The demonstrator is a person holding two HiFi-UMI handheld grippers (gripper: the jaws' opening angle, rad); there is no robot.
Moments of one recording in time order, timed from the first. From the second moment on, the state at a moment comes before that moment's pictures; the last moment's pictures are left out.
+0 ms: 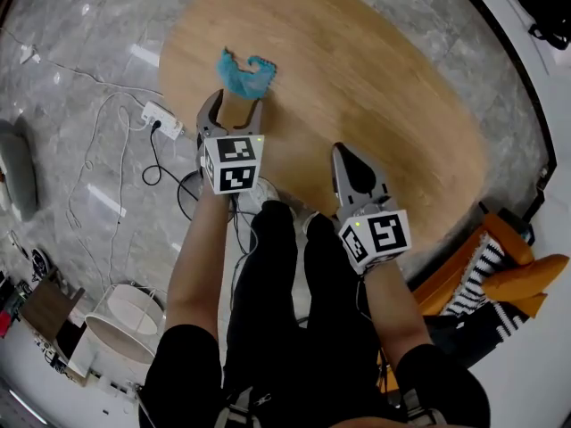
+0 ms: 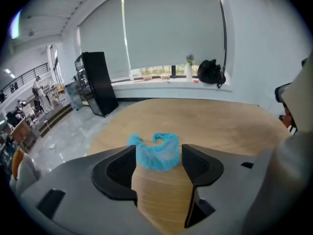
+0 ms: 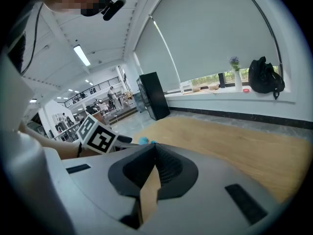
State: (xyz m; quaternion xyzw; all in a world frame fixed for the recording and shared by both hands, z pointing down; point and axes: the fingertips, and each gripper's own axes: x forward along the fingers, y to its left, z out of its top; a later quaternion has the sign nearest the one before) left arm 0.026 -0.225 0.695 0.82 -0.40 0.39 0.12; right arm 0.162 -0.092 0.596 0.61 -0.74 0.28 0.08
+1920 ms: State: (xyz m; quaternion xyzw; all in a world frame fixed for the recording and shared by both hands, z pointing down) left arm -0.056 -0.143 0.600 0.78 -0.50 0.26 0.27; right arm 0.095 -0.124 0.592 0.56 -0.77 0.28 0.08
